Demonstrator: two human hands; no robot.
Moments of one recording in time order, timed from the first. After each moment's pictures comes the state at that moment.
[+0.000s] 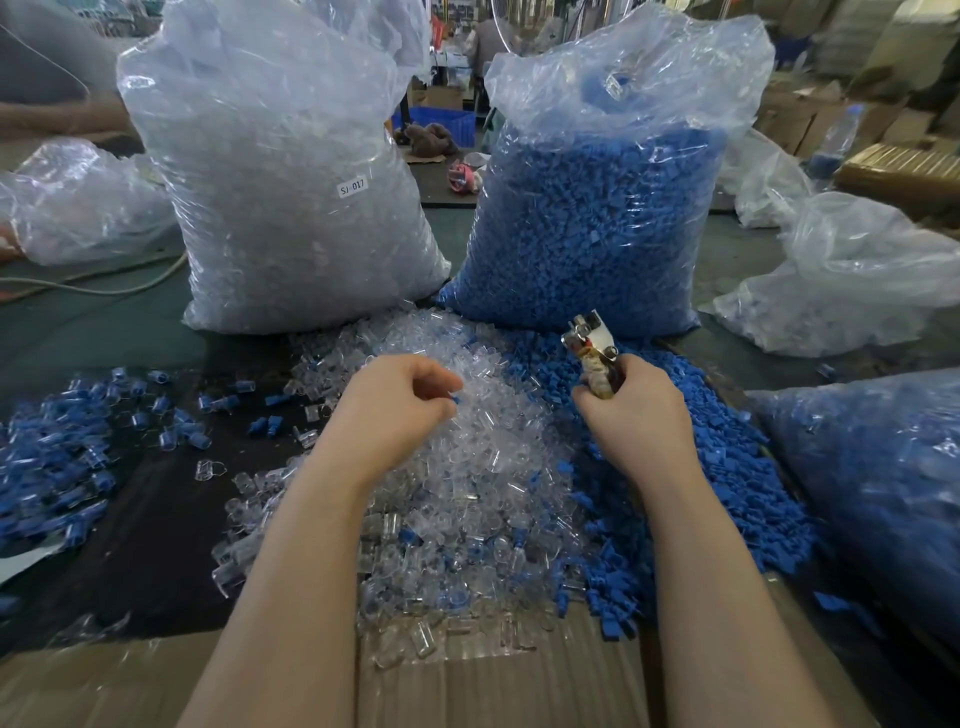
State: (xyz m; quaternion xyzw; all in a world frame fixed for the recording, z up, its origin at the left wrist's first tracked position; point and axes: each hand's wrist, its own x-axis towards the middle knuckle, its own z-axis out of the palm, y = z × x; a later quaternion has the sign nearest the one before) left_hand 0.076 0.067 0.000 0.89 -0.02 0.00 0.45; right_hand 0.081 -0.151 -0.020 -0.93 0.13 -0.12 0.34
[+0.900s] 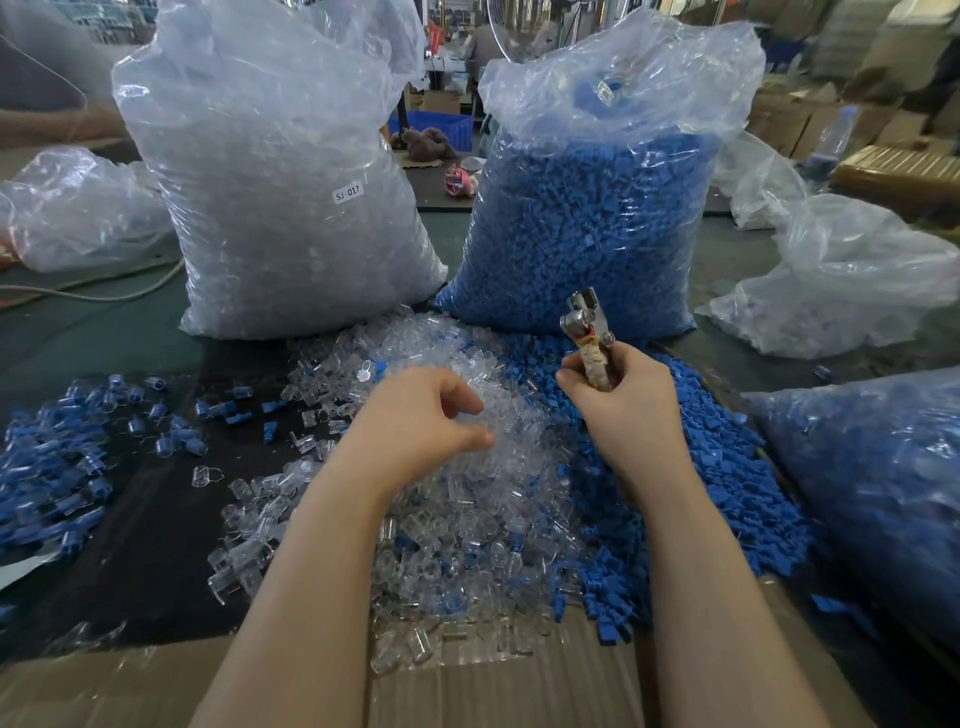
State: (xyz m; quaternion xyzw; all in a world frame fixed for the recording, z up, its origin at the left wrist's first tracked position) left_hand 0.069 0.051 0.007 0.93 -0.06 -0.03 0.37; right_hand 0.079 -0.145 -0.016 -0.83 0.07 -0.18 0.52
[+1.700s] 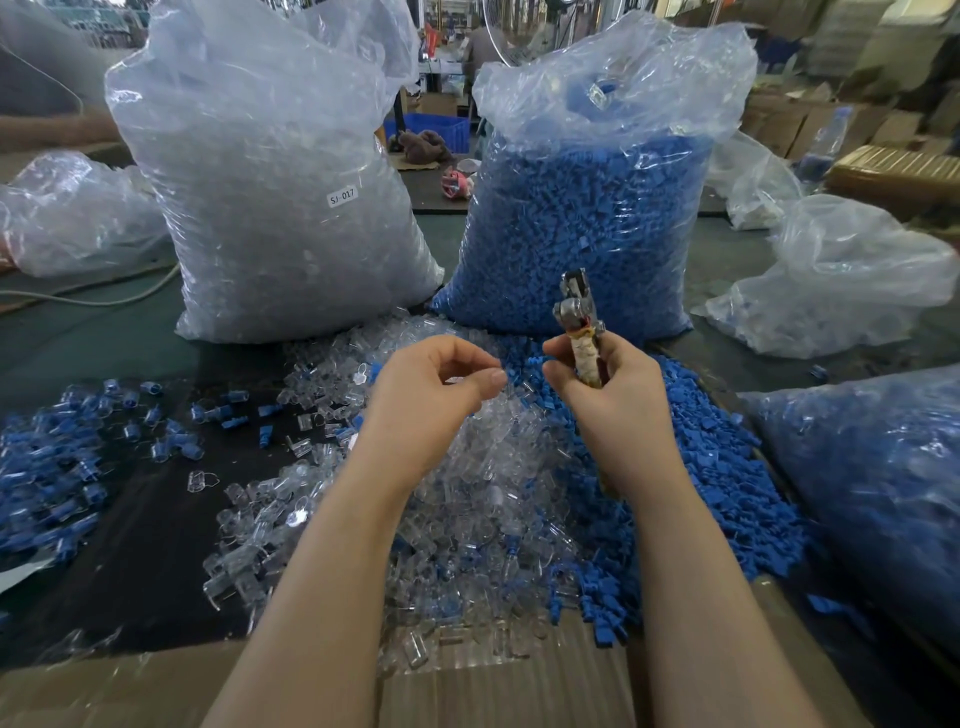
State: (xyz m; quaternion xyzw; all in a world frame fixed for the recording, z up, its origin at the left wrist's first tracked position) left_hand 0.071 0.033 0.012 0.81 -0.04 0.06 0.59; right_hand 0.070 -0.135 -0.005 -0.78 -0.03 -0.19 0.60
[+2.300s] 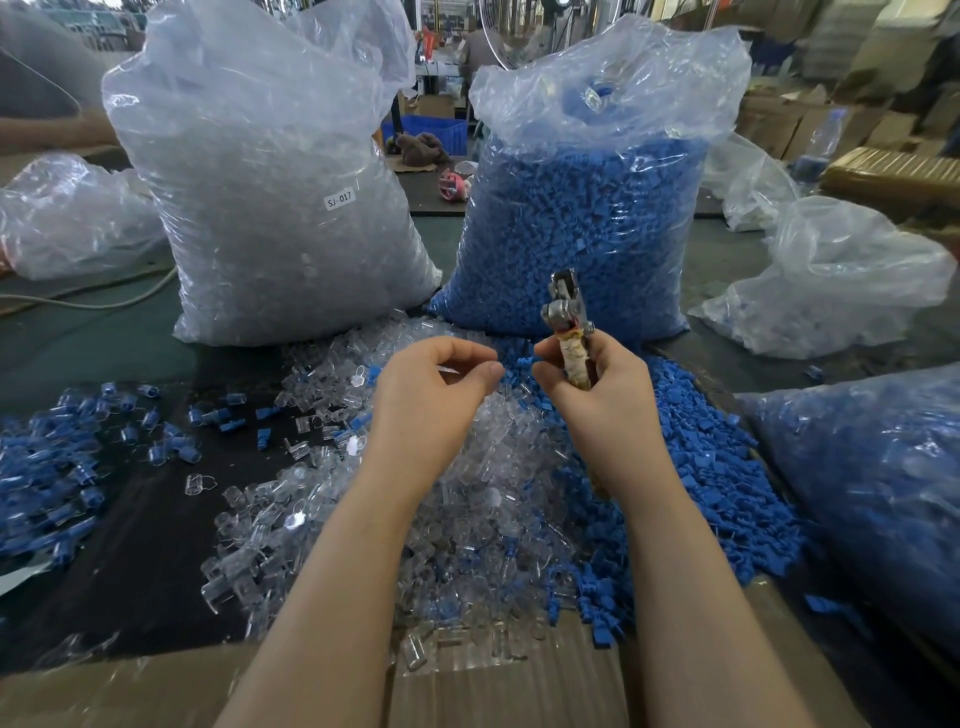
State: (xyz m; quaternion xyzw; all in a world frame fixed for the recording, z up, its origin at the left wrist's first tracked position) left_hand 0.067 0.024 0.011 0.81 -0.02 0.12 0.58; right_hand 0.070 -0.130 -0.005 -0.78 -0.05 -0.20 0.59
